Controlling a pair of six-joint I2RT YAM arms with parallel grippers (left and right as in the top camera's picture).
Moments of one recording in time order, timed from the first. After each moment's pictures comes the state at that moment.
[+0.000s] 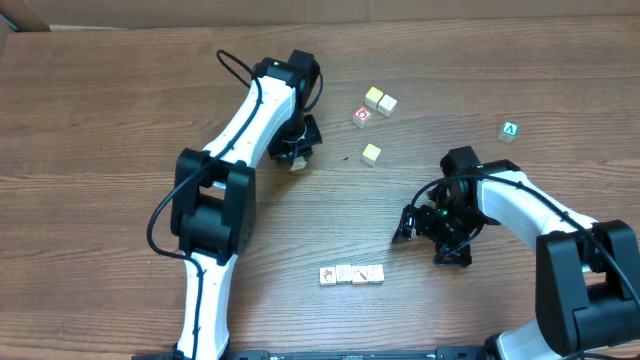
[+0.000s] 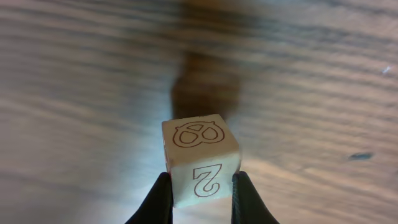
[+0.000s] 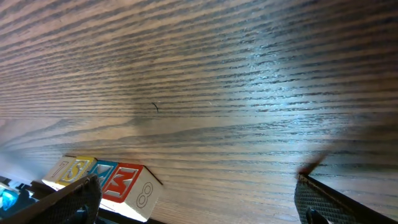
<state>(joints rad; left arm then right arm) -0.34 2.29 1.94 -1.30 0.04 -0.66 0.20 1.72 0.90 -0.93 -0.48 0.43</state>
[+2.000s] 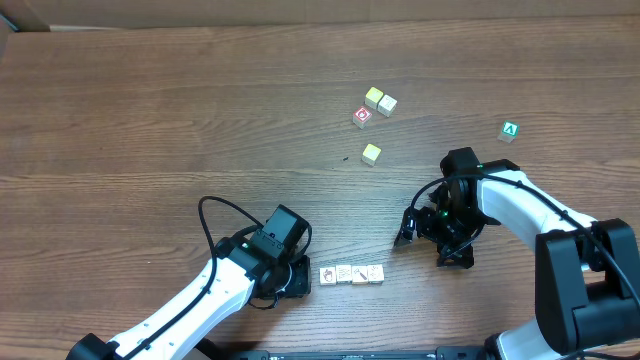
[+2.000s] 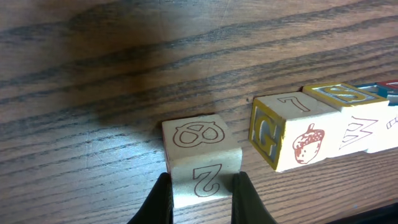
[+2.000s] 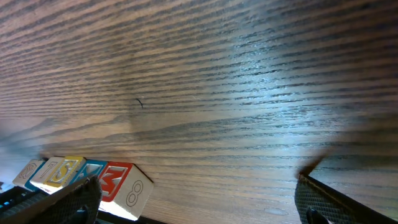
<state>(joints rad) -0.60 1.29 0.60 -0.72 0.23 -0.67 0.20 1.72 0.90 -0.96 -0.46 0.43</state>
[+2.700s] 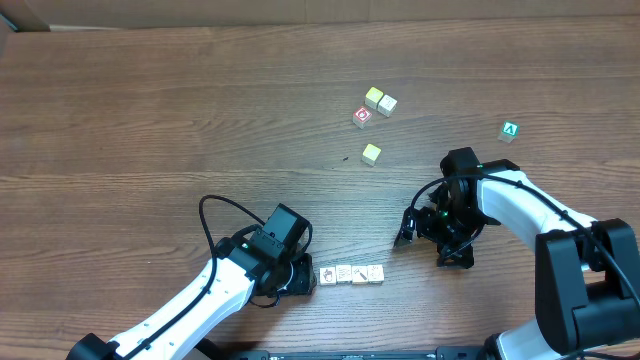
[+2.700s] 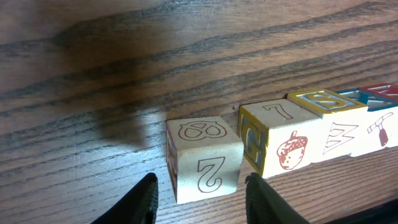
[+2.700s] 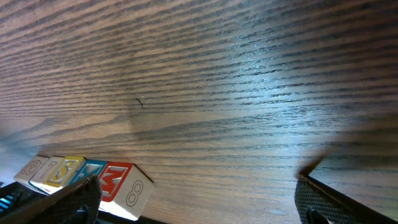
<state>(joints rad) -0.60 1.29 0.60 -0.68 0.24 -0.66 0.20 1.72 0.90 -0.96 -0.46 0.43</state>
